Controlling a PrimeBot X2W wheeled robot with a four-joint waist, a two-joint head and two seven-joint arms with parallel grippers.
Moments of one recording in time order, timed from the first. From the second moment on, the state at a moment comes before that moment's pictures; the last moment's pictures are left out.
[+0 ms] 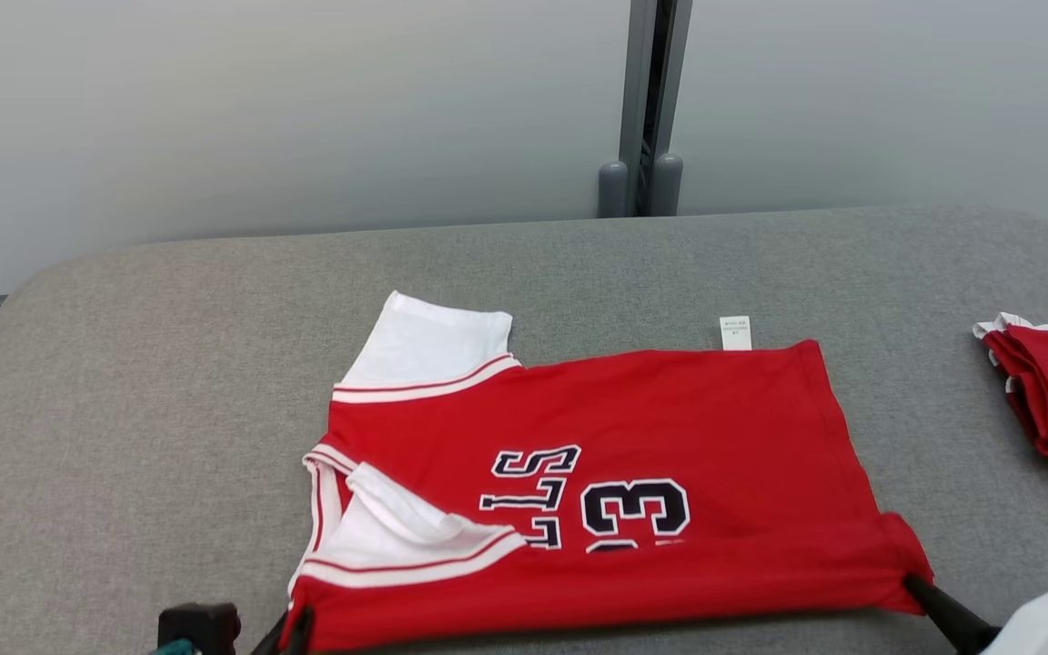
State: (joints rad) left arm 0.07 0.32 -0.40 0.21 -0.59 0.16 0.07; right arm -0.14 -0.55 0.59 0.47 1.44 0.13 0.04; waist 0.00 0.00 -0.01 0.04
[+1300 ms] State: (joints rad) left arm -0.09 0.22 -0.34 0.10 -0.51 0.28 -0.20; right arm -0.38 -0.52 0.45 0.54 1.06 0.13 -0.23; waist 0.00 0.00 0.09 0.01
